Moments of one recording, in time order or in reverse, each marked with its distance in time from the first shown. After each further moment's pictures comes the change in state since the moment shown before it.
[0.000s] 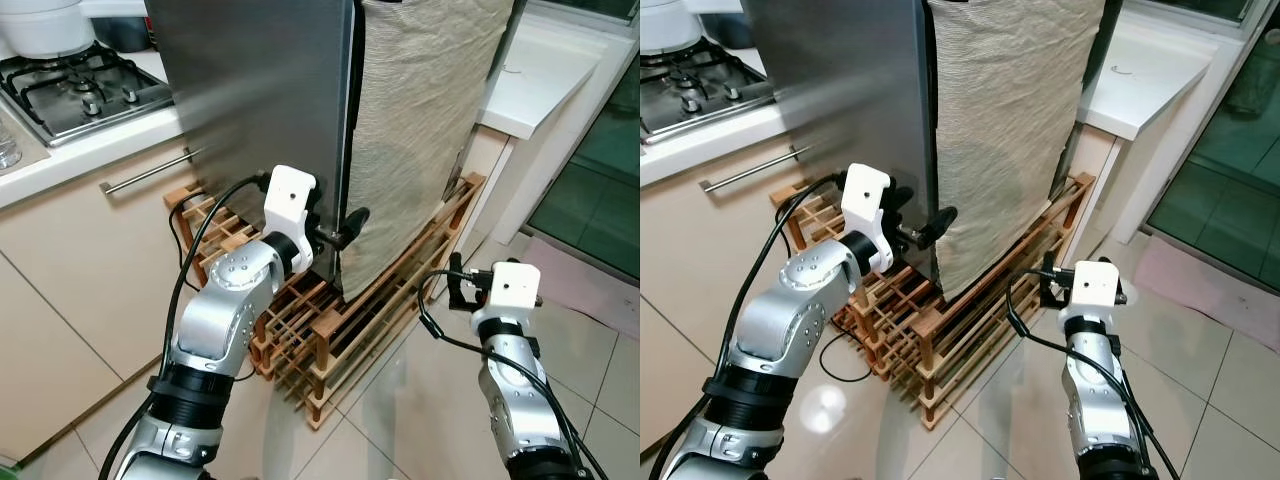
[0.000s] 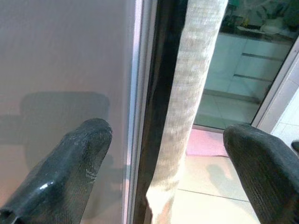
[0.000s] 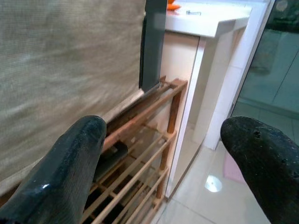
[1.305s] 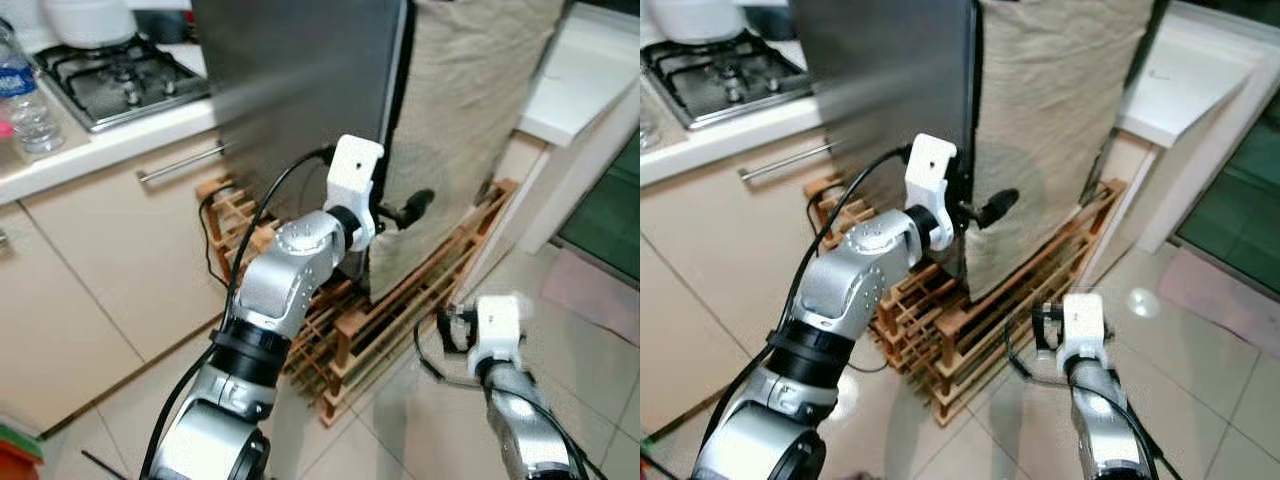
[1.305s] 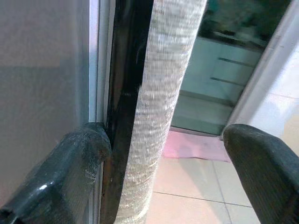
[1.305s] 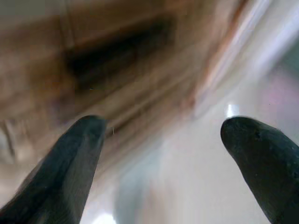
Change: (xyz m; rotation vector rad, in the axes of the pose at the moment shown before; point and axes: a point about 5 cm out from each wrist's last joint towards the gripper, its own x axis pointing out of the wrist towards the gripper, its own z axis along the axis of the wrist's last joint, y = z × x) left arm 0.051 -0.056 0.021 -0.060 0.017 -0.211; right arm -0.053 -0.026 -0.102 -0.110 0.578 0.138
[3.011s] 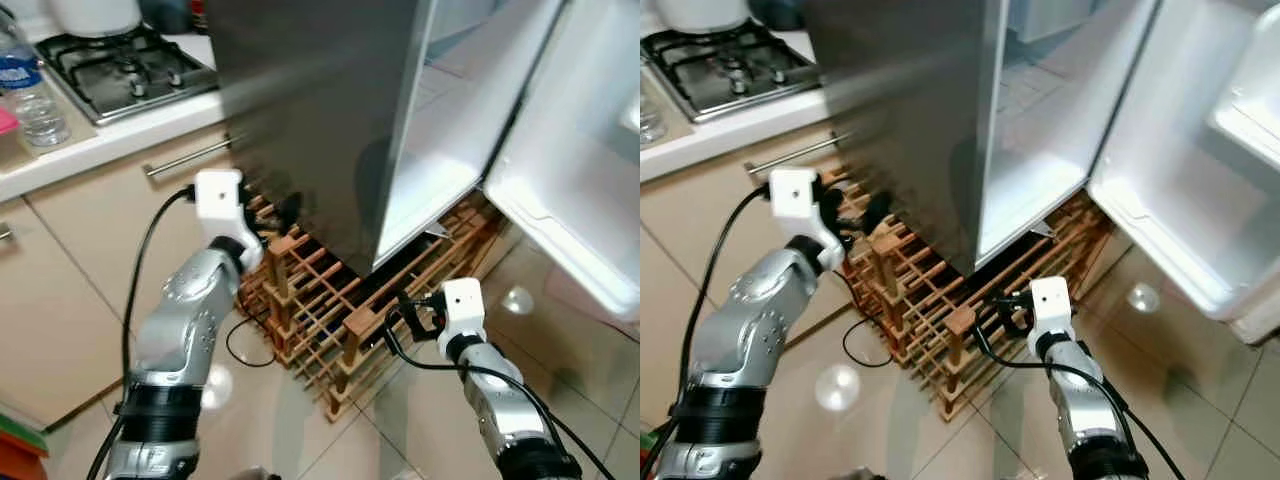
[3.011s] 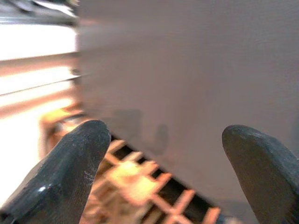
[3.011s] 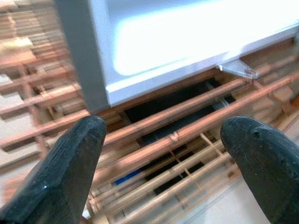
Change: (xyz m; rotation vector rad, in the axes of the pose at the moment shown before) left arm -0.126 0.095 -0.040 0.022 -0.075 0.649; right arm 0.001 0.042 0.097 0.023 -0.401 0.220
